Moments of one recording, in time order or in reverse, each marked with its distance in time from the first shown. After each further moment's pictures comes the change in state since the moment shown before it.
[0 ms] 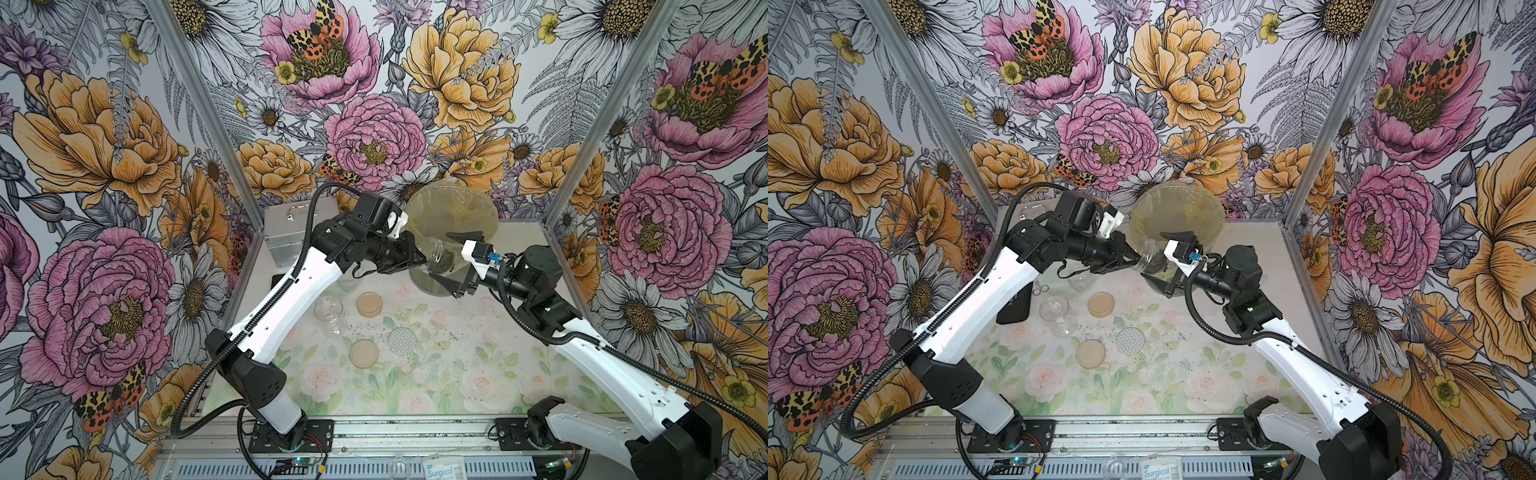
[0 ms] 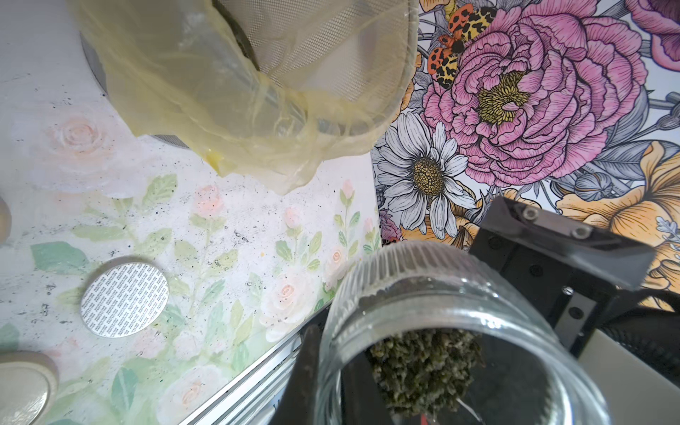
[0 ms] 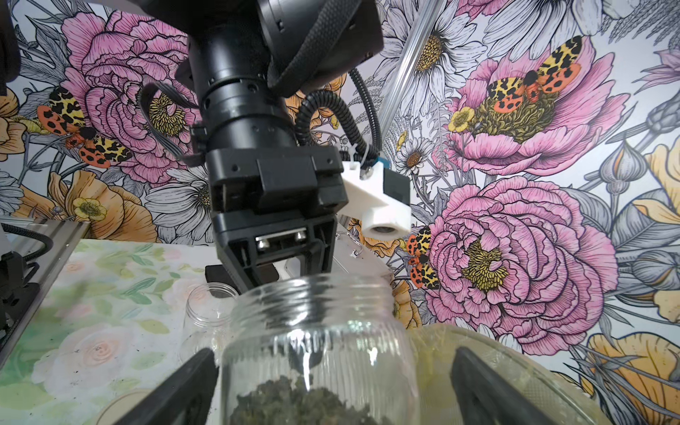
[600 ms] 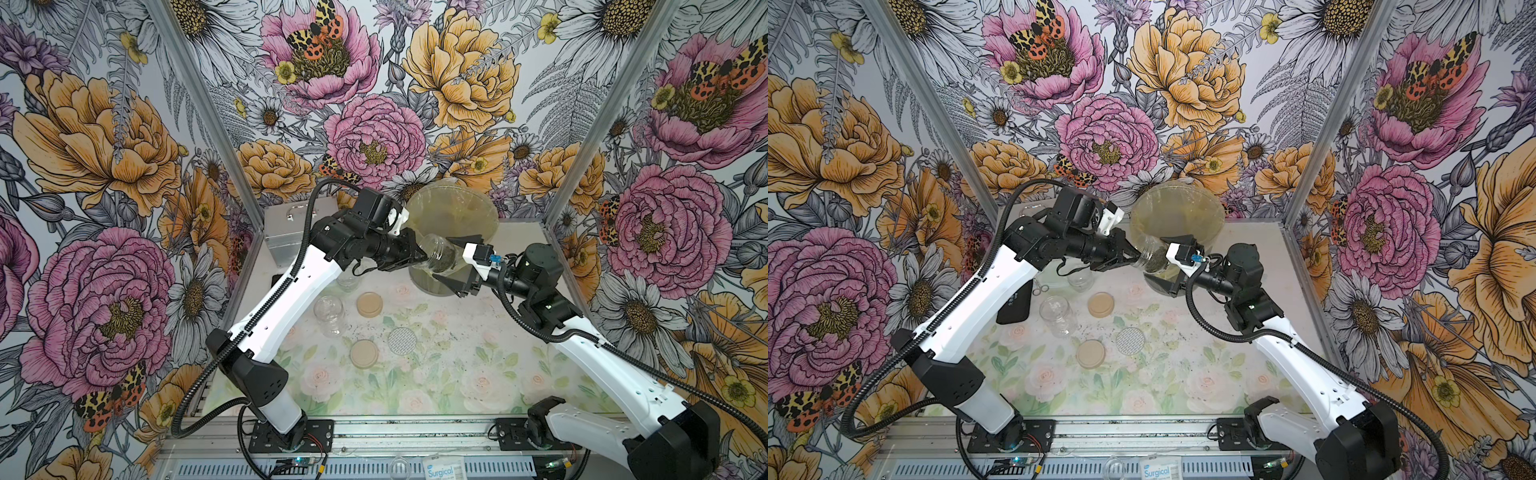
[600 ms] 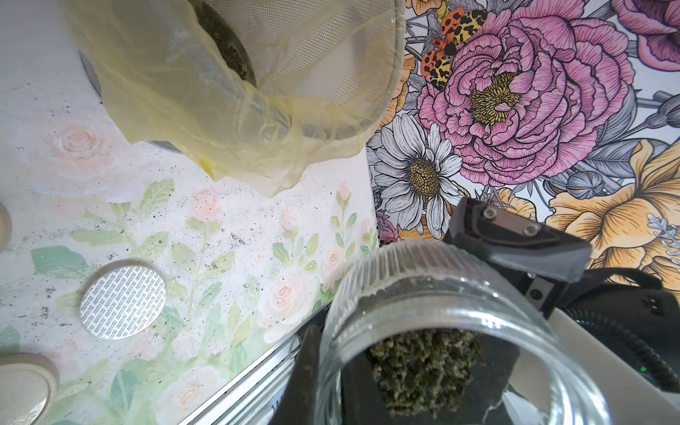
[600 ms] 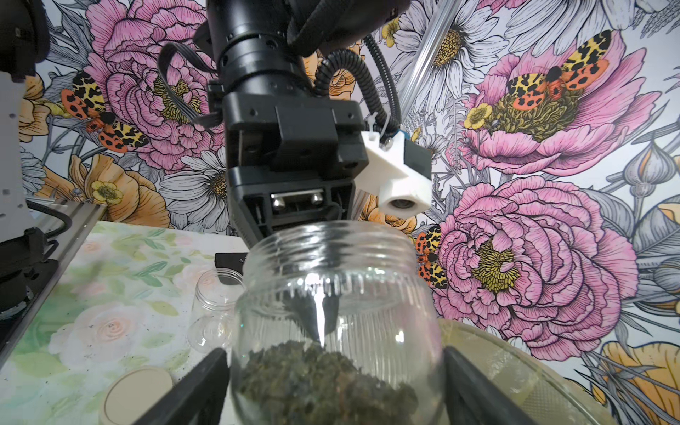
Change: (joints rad) left arm 0.000 0.010 0.051 -0.024 0.000 0.004; right arm -0.039 0.017 -0.003 -0.014 -0.095 -0.043
